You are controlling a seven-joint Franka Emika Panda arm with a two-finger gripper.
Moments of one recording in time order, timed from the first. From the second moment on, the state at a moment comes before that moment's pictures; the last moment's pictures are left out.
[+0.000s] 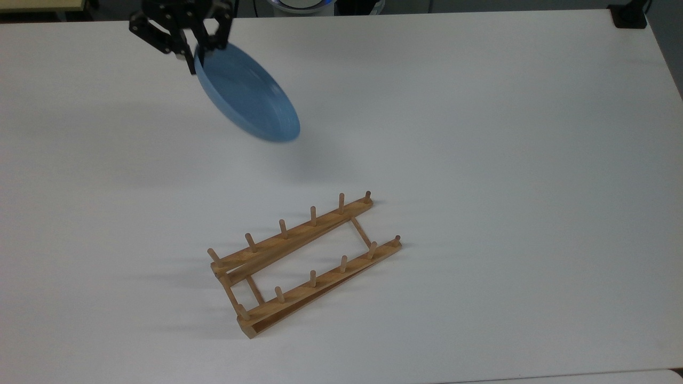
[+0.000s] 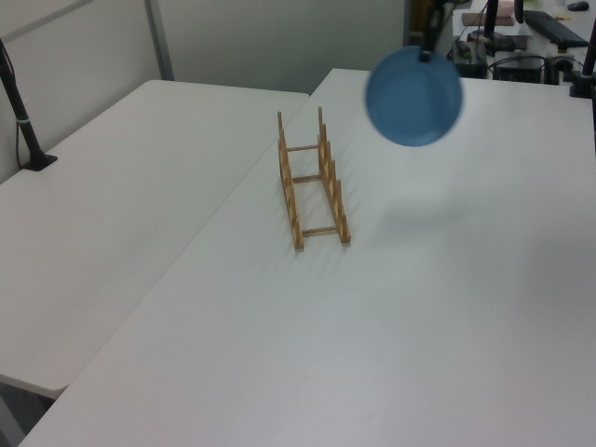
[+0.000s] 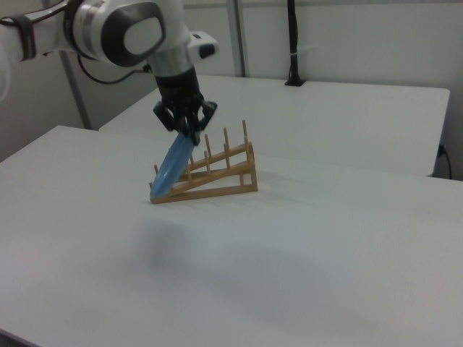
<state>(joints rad) -0.18 0.06 0.00 -1.61 0.07 1.81 -0.45</state>
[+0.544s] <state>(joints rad) -0.36 0.19 -0.01 -1.75 0.25 1.75 -0.72</state>
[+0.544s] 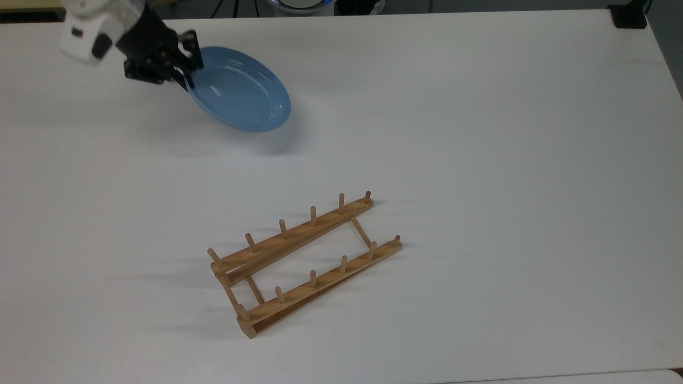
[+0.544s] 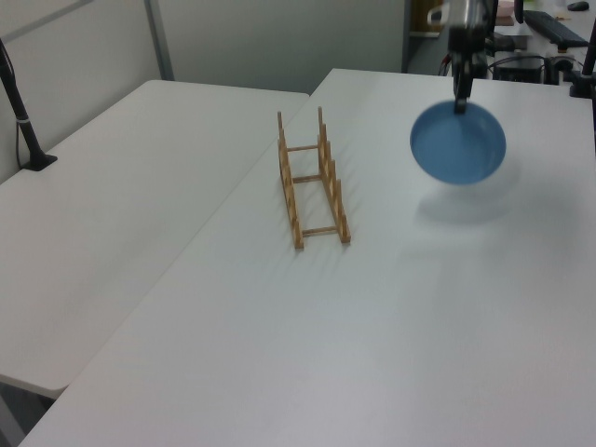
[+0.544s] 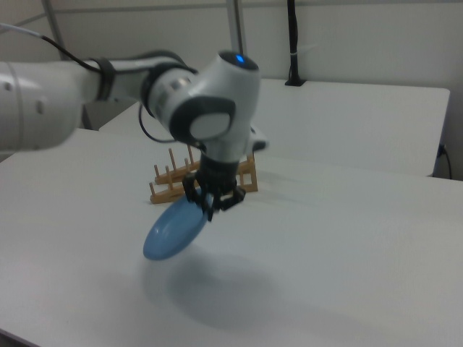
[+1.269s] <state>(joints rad) -0.37 0.32 0.00 -1.82 0.26 1.92 -0.72</state>
